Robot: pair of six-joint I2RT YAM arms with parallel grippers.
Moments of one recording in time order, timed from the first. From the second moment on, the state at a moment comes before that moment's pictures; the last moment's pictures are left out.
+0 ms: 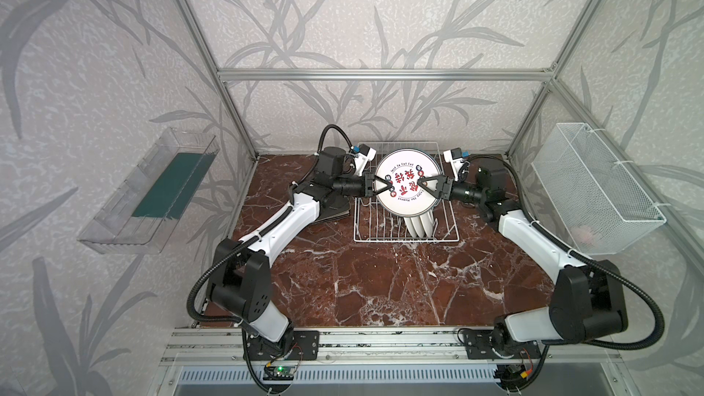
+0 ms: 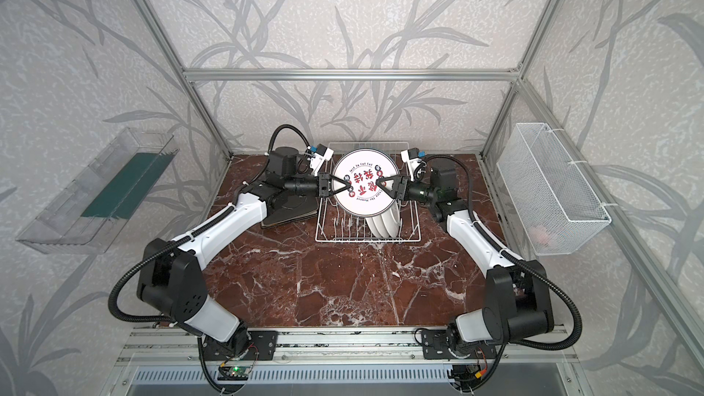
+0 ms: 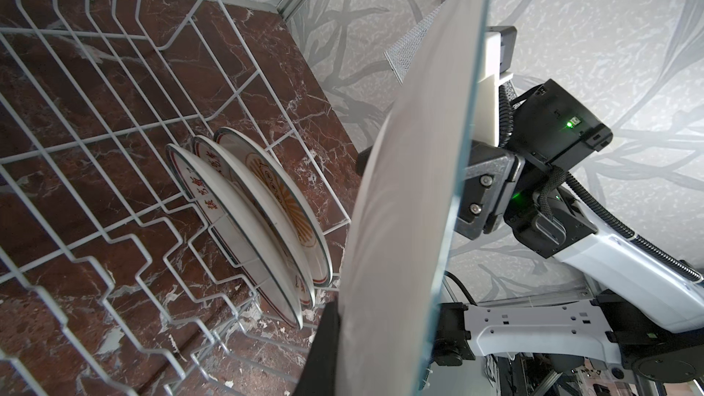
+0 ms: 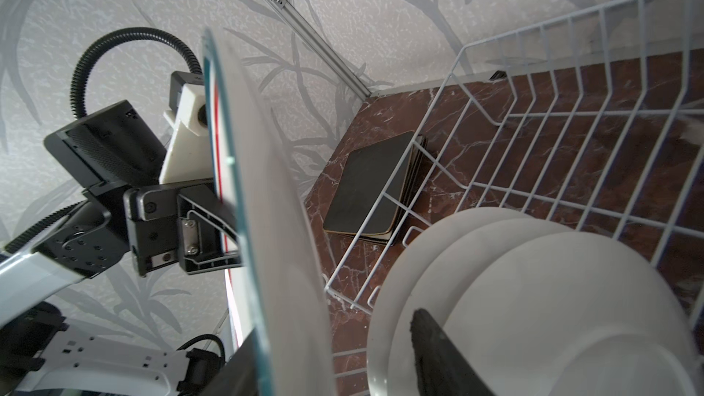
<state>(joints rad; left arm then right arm) -0.40 1.58 1.29 -0.16 0.84 -0.55 0.19 1.42 1.00 0.08 -0.84 0.53</state>
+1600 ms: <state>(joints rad) -0.48 1.01 0.51 -0.59 0.68 -0.77 0.21 1.05 0.97 -0.20 -0.56 0.11</state>
